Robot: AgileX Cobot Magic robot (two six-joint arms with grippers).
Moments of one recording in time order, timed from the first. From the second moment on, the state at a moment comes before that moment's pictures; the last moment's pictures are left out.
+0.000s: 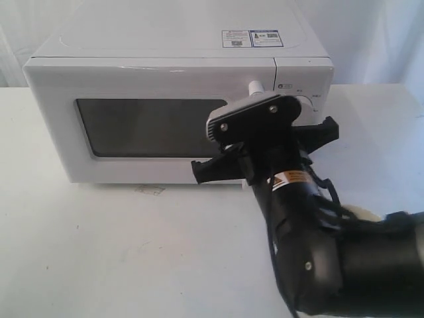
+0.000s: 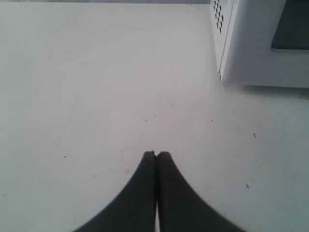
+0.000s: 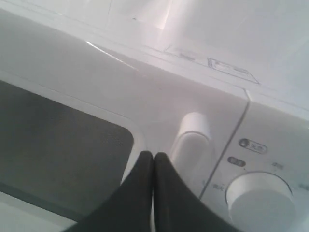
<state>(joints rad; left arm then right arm) 0.01 0.00 0.02 0.05 0.40 -0.07 0.88 1.62 -0.64 0.94 -1.08 -0.76</state>
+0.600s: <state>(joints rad) 0.01 0.00 0.02 0.05 0.40 -0.07 0.41 0.75 -0.62 1.17 0.00 -0.93</state>
